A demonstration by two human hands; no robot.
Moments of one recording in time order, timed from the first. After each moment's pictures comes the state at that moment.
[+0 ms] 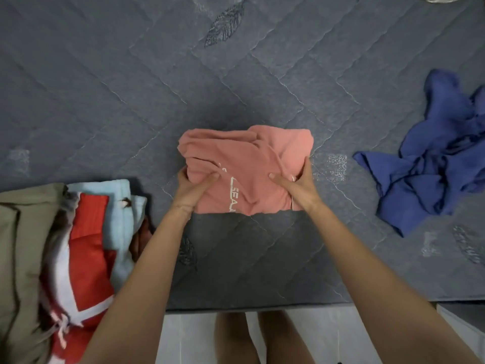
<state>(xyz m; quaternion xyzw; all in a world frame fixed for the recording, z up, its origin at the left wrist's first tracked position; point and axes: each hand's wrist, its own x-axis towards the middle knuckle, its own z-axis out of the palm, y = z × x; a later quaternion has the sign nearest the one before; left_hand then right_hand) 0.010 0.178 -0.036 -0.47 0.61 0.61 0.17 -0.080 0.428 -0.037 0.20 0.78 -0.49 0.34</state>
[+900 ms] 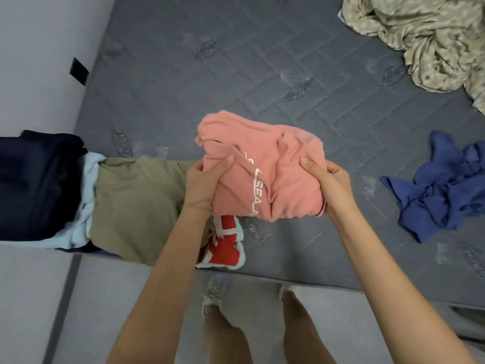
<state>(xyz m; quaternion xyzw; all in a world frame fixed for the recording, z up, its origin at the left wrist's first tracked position) 0.146 0.058 0.253 -0.45 0.58 0.68 -0.07 0.048 0.274 0.251 0.14 0.70 -0.66 0.25</state>
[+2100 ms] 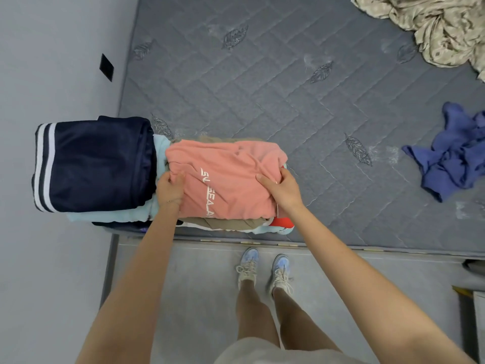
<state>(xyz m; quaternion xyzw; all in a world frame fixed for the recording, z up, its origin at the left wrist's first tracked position) 0.321 -0.139 0.203 -0.50 0.71 0.49 -0.03 0.227 0.104 0.219 0.09 0.81 -0.50 0.29</state>
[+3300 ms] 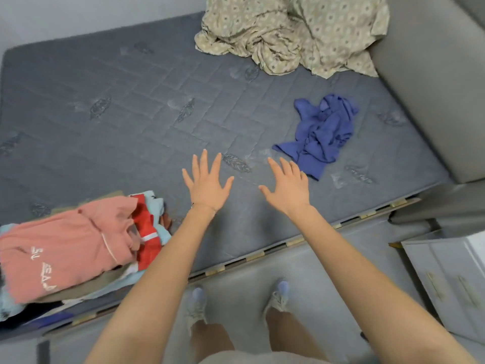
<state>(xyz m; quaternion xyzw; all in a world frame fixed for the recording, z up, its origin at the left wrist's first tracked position) 0.140 0.302 0.266 -0.06 0.98 0.17 0.09 0.145 0.499 0.290 -0.01 0.99 -0.09 0.14</state>
